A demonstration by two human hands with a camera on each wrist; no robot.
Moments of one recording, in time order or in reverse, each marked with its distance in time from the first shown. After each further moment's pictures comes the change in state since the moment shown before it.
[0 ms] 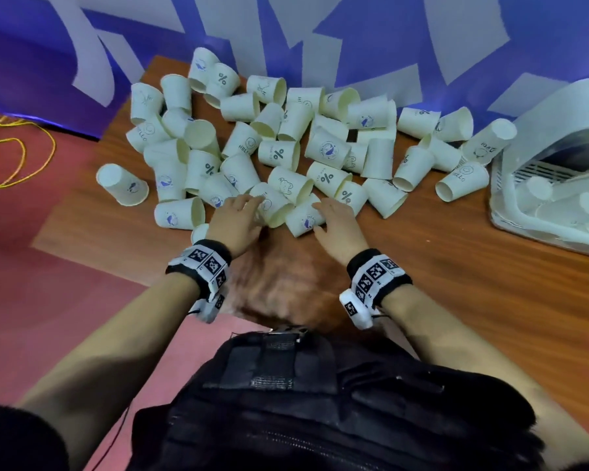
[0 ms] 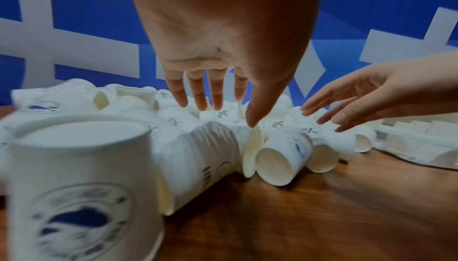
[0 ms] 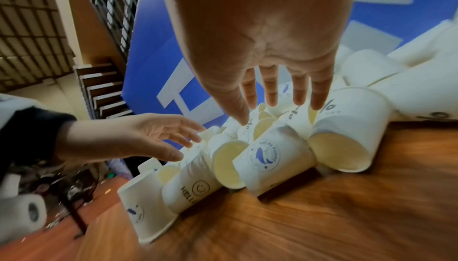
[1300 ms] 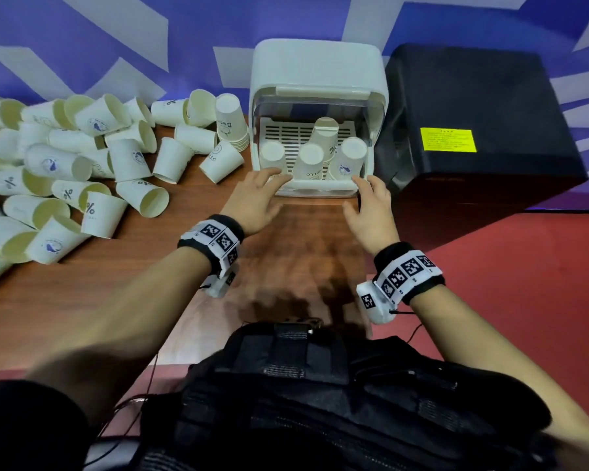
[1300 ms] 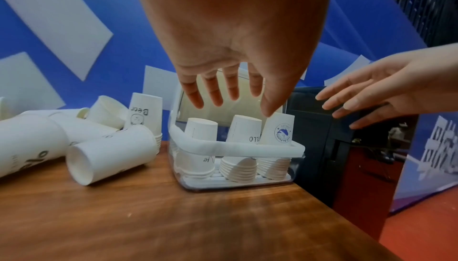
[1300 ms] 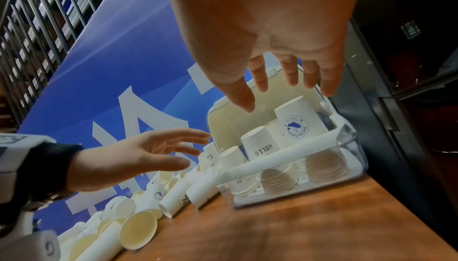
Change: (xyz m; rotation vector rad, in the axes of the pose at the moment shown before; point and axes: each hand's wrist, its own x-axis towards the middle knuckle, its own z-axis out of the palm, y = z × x) left_hand 0.090 0.484 0.112 -0.066 -0.057 0.545; right_hand -0.232 0.379 -0.244 0.119 0.451 0.408
